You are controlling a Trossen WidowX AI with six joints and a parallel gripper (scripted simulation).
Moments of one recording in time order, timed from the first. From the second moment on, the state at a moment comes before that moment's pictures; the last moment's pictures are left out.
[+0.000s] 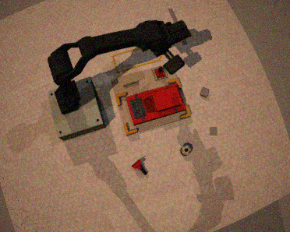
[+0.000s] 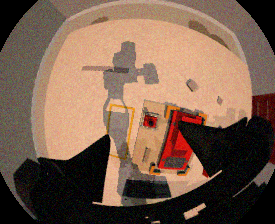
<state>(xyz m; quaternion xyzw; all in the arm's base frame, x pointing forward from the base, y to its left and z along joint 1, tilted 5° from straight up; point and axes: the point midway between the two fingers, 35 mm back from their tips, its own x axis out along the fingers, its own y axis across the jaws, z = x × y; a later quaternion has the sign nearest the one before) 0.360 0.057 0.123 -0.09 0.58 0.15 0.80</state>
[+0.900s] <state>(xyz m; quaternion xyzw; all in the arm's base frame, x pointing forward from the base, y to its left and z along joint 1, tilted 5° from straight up) 0.349 -0.074 0.066 -0.02 0.69 -0.04 0.72</state>
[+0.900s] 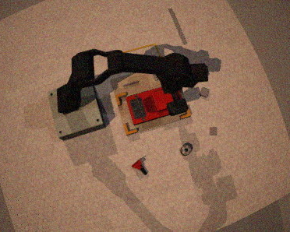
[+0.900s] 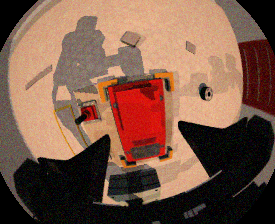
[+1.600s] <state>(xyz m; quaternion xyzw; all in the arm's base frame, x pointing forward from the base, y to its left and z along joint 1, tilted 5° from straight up) 0.352 -0.076 0.051 -0.02 0.69 -0.04 0.72</state>
